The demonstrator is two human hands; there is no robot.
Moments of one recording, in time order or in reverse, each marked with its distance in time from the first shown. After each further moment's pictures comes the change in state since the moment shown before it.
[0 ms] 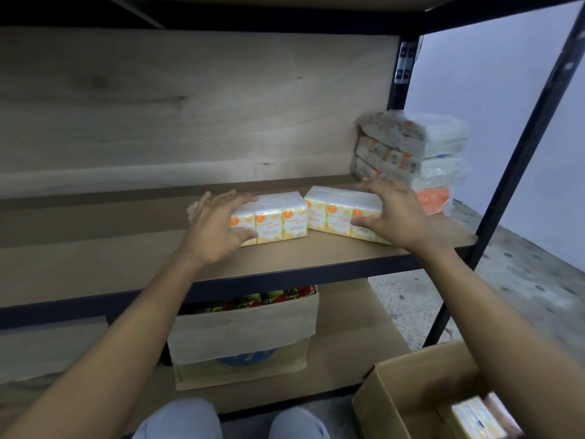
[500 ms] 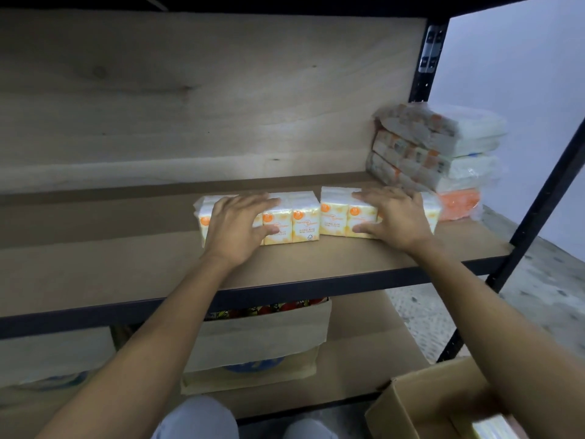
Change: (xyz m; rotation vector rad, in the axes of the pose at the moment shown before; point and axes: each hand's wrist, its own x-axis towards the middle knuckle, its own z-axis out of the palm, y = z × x) left_hand 0.024 -0.015 0.039 0.110 0.088 0.056; right_hand 0.028 0.009 0.050 -0.149 -0.121 0.022
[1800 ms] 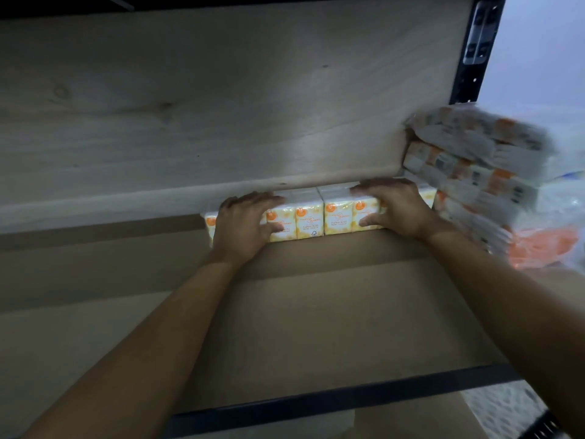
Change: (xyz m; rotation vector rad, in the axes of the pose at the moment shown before) left_hand 0.120 -0.064 0.080 0.065 0.059 -0.006; right_hand 0.159 0.059 0.087 0.257 0.046 -0.249
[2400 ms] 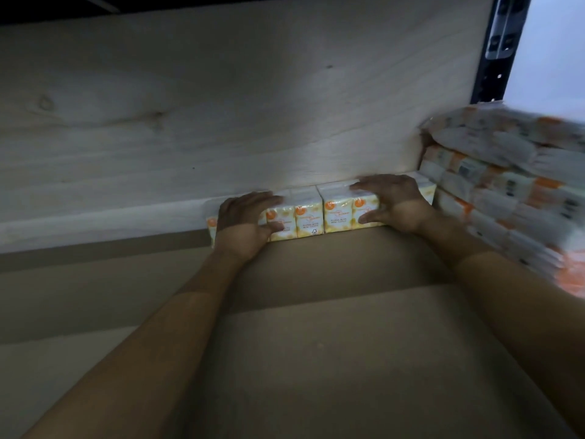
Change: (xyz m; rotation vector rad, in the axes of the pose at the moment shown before) left_hand 0.041 -0.034 0.035 -0.033 -0.062 -0.085; right_hand 0.052 0.036 0.031 0.022 0.020 -0.010
